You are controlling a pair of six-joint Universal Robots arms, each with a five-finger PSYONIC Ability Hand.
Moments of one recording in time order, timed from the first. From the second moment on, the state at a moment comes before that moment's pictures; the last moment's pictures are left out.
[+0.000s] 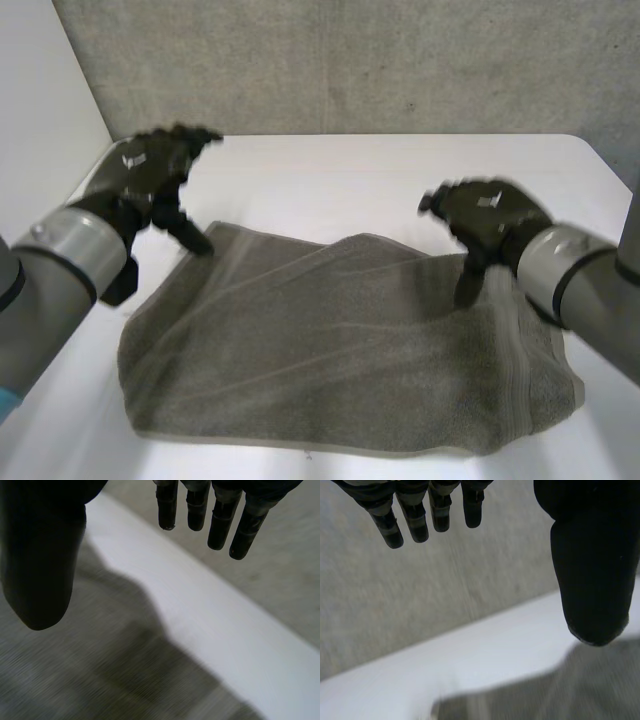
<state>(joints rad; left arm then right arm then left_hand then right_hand) 4.34 -1.63 -1.65 3.17 -1.48 3.15 2.00 -1.36 1.47 0.28 1.44 2.81 0.18 0.18 0.18 0.18 0.03 0.24 0.25 0.24 0.26 0.06</state>
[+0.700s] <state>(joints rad) 4.81 -1.55 -2.28 3.18 -0.99 3.78 1.84 -1.45 2.16 0.00 1.12 2.59 0.31 0.31 0.31 0.31 0.14 0.56 0.56 0.56 0.55 0.39</state>
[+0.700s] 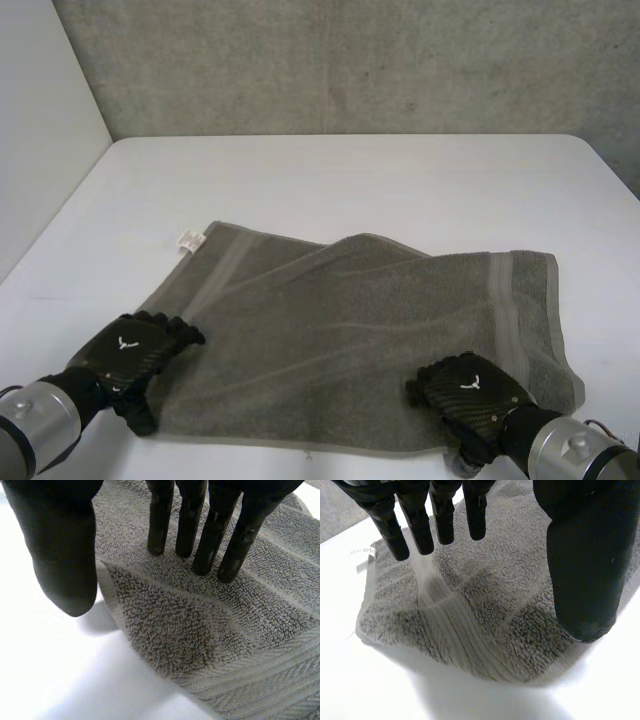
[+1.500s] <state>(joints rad) 4.86 -1.56 -2.34 3.18 -0.95 3.78 1.84 -1.49 2.19 -0.25 1.23 2.75 0.58 0.58 0.58 0.57 0.40 1.30 1.28 1.29 1.29 1.13</state>
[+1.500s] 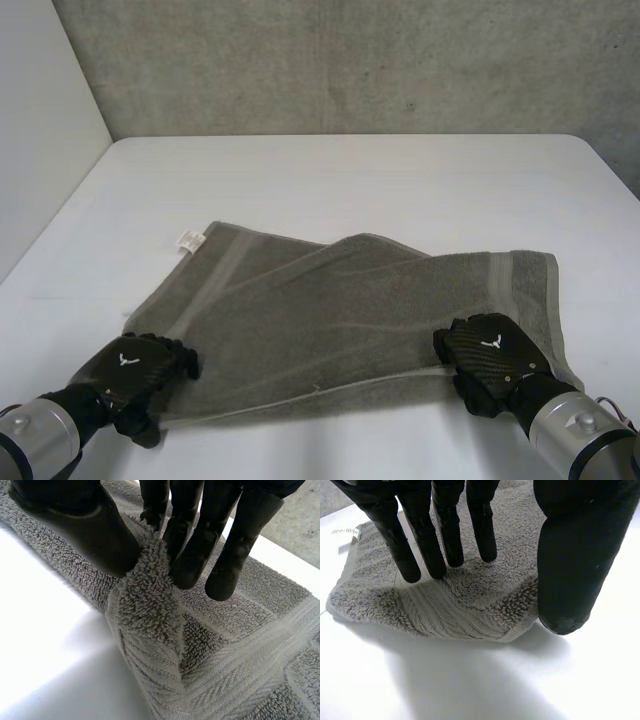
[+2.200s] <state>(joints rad) 4.83 -1.55 -2.23 3.29 -0.95 3.53 1.85 -1.57 2.05 -0.01 1.29 2.71 1.18 1.22 1.22 1.22 1.02 1.33 1.33 1.34 1.34 1.16</state>
